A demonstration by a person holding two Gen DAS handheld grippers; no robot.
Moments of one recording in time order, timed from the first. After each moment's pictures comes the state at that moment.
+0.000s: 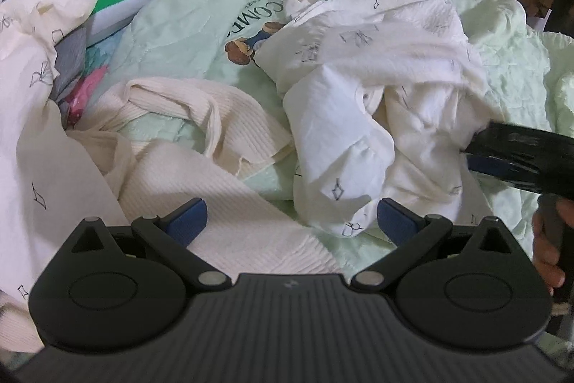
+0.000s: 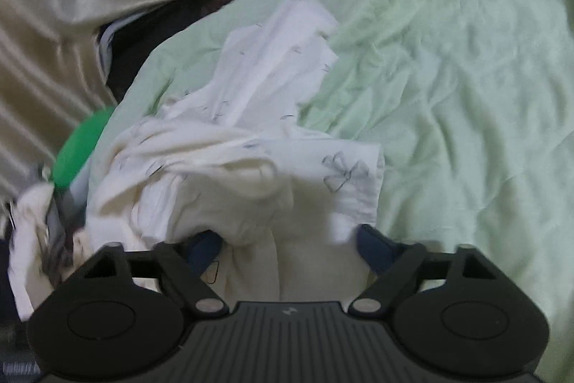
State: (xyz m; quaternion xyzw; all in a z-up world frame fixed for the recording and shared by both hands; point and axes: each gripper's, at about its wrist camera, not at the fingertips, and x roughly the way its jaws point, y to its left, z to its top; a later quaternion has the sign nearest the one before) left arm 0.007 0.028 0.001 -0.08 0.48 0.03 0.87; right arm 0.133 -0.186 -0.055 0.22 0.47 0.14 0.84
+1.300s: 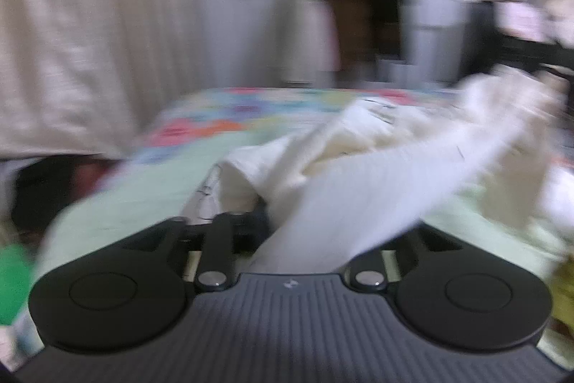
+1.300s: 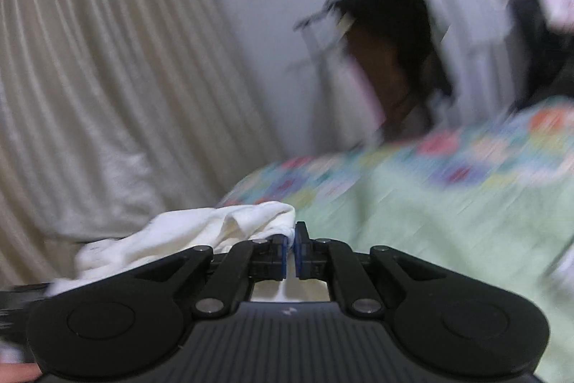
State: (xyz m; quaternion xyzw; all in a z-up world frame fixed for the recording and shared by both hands) left arm 0.024 -0.233 0.215 0.09 0.28 -0.26 0.92; right arm -0.023 -0.518 0.227 0.16 0.17 -0.08 0.97
